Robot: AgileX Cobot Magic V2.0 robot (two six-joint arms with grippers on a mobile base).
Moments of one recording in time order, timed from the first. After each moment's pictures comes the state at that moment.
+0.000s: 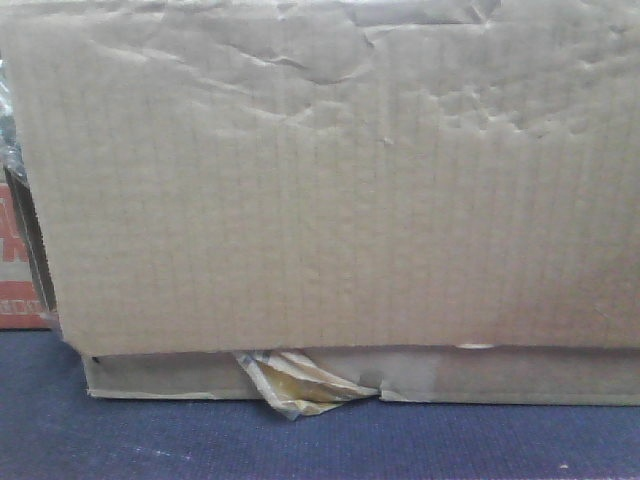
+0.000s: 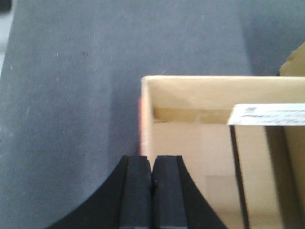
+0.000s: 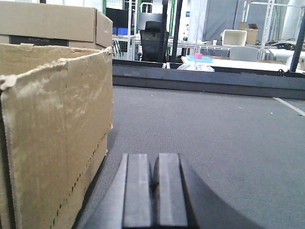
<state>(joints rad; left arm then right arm) 0.28 1.32 -1.31 -0.19 1.00 0.32 -0.06 0.00 0.00 0.01 0.02 -0.04</state>
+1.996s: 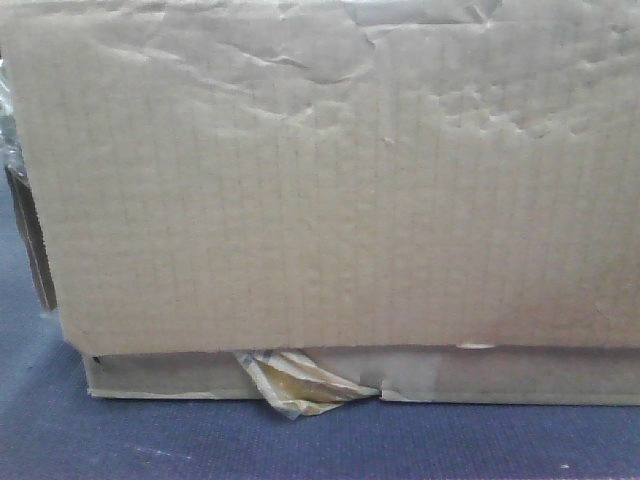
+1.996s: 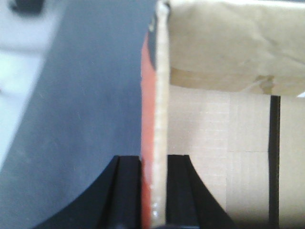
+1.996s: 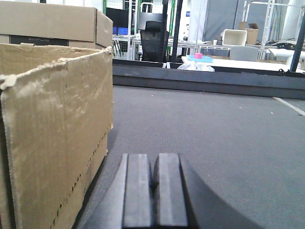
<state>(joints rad) 0.18 1.54 -1.85 0.00 1.18 -0.10 -0.06 0.00 0.00 0.01 0.02 -0.04</state>
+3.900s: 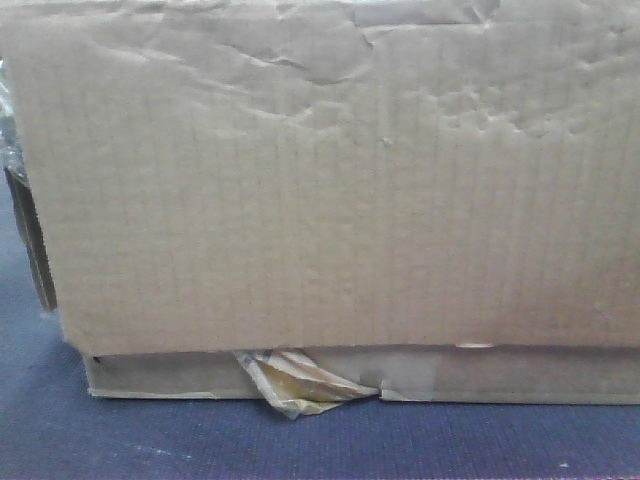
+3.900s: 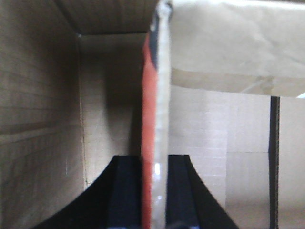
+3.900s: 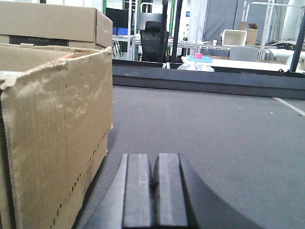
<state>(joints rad) -0.61 1.93 -1.92 0.23 1.24 -0.63 -0.06 0.00 0.00 0.01 0.02 -0.04</state>
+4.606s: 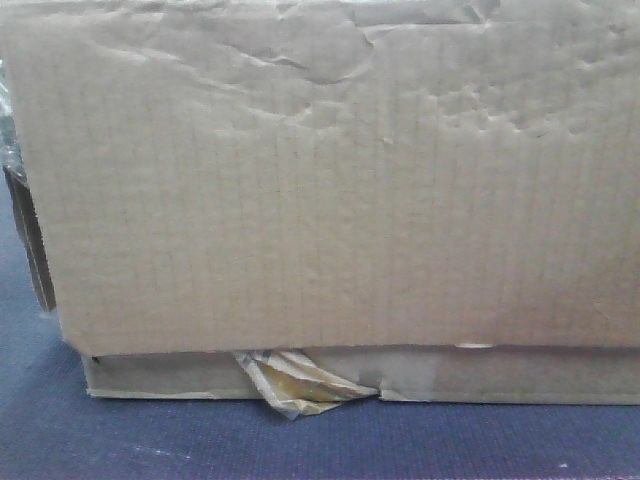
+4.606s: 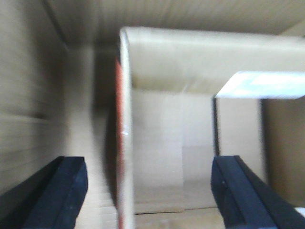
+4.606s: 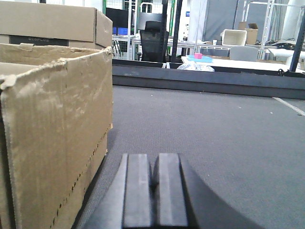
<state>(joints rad) -0.61 1.79 -1.91 0.20 1.23 -0.63 -0.06 0.00 0.00 0.01 0.02 -0.04</state>
